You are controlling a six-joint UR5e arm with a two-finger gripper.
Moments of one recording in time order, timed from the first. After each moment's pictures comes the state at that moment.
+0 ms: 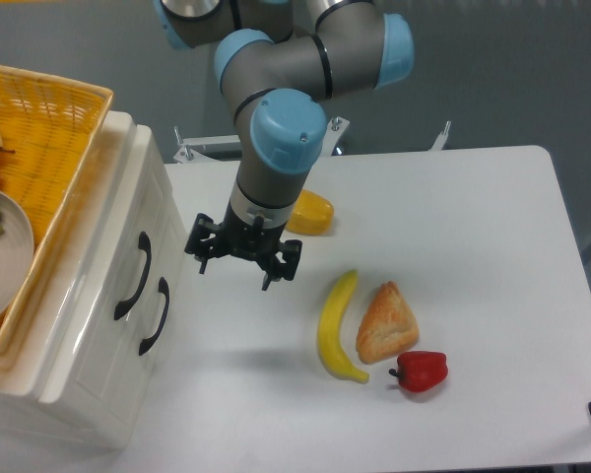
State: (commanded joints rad) arm 2.33 -1.82 -1.58 -1.26 1.20 0.46
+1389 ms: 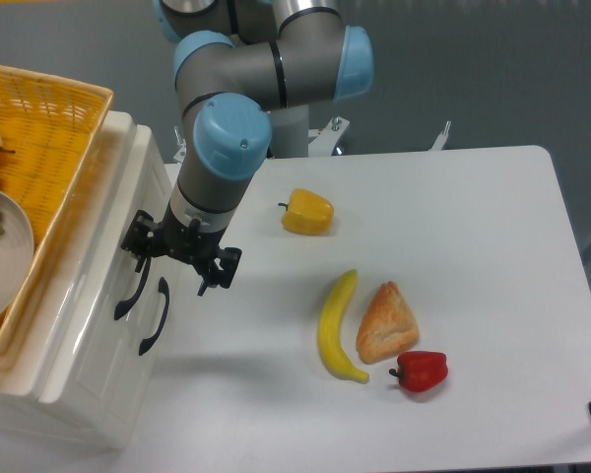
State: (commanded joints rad) arm 2.24 -1.84 -1.57 -1.25 1.15 0.43
